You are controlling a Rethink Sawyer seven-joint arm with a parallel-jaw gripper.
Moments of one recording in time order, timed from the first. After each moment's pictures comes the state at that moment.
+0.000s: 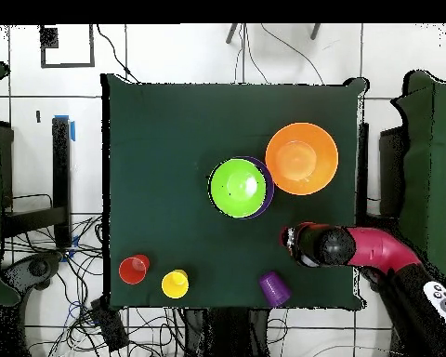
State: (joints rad) arm -1.02 -0.49 0.49 1.79 -0.73 0.65 1.92
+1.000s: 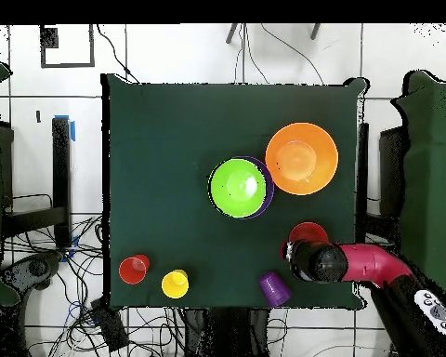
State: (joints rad) arm -0.99 -0.47 0.38 1.82 -0.80 0.52 1.92
